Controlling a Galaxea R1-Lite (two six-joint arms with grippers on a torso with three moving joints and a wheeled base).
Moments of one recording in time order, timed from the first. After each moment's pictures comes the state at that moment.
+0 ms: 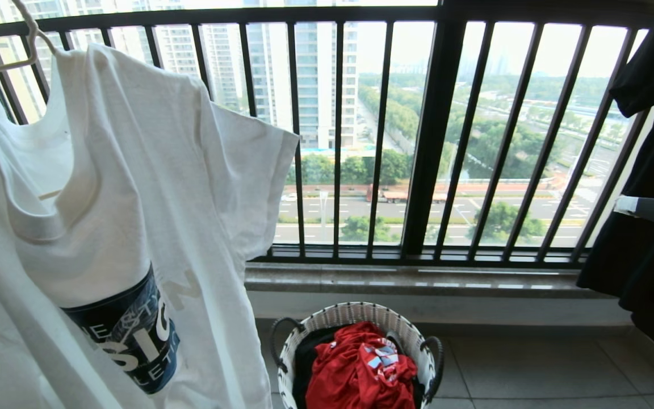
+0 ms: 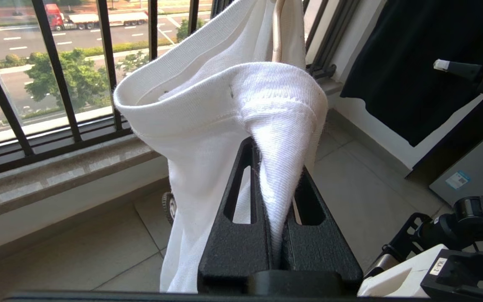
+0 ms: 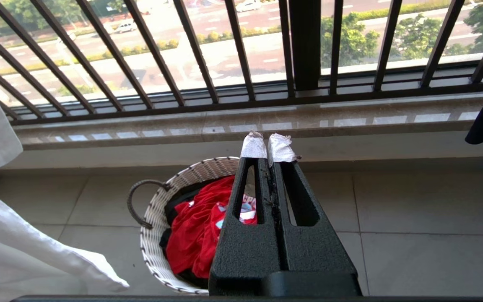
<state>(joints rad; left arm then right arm) 0.63 1.27 -1.50 0.74 -1.36 0.29 0.38 1.08 -0.96 0.12 -0.27 0.31</state>
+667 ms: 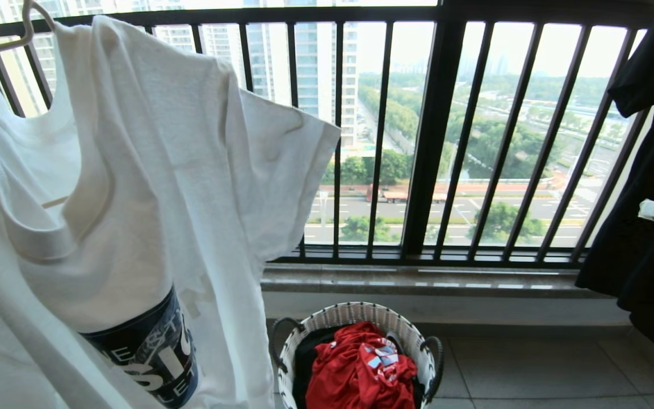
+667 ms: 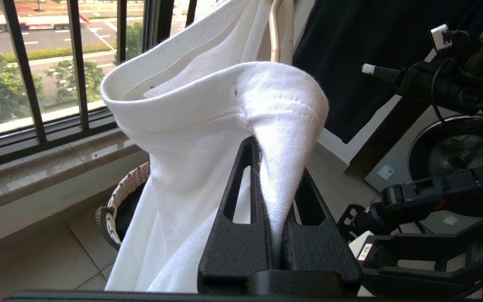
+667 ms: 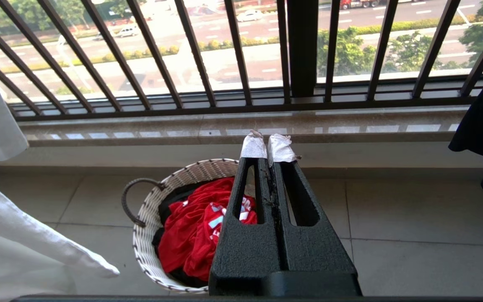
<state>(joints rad) 0.57 1.20 -1.45 0.75 -1.49 0.21 0.38 1.00 -0.92 0.12 -0.27 0.27</state>
